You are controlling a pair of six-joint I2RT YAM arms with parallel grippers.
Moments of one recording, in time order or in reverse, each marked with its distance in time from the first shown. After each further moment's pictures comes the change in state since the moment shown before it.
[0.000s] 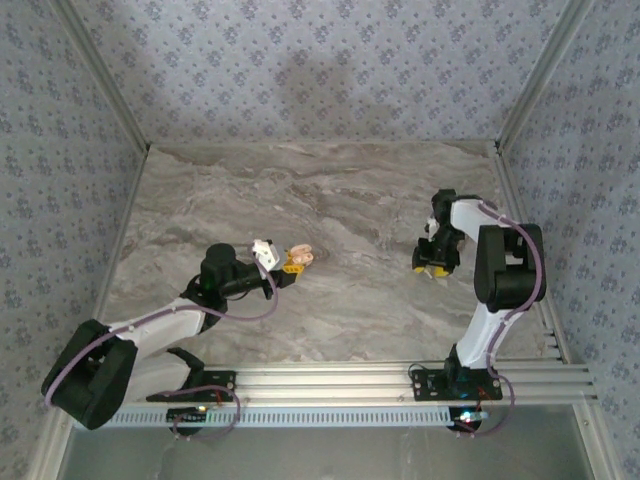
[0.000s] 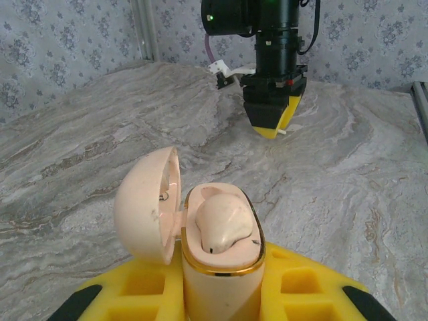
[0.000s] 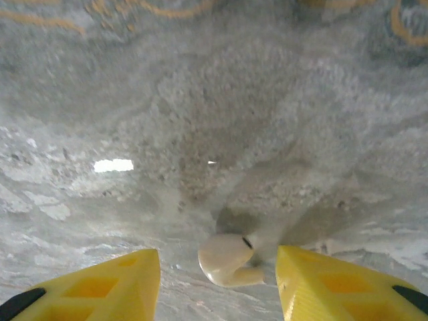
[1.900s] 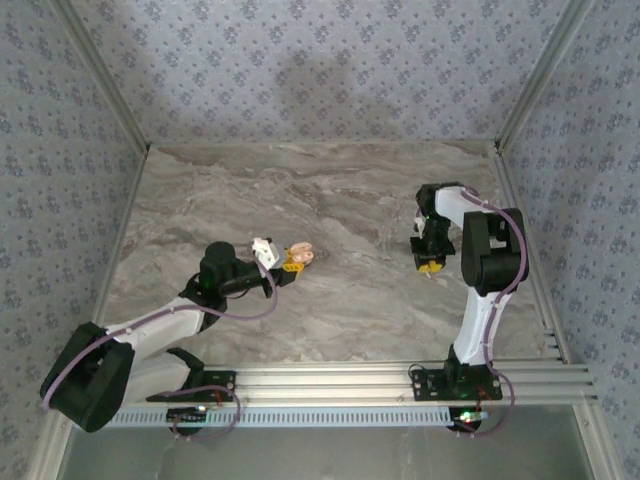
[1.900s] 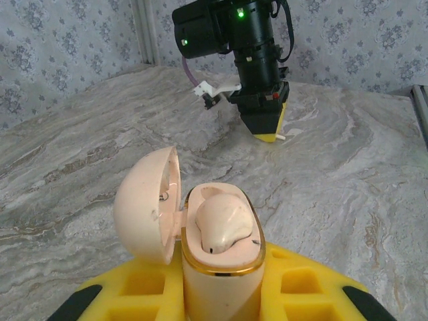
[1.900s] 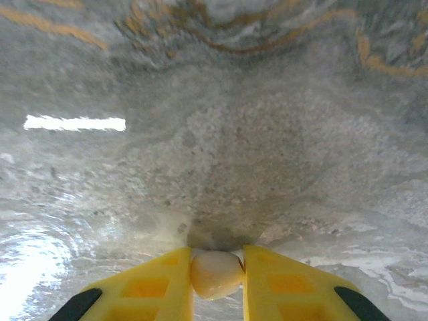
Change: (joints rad) left arm 0.000 -0.013 0.019 -0.026 0.000 0.004; right arm 0.072 0.150 0.184 -0.157 0.130 -0.098
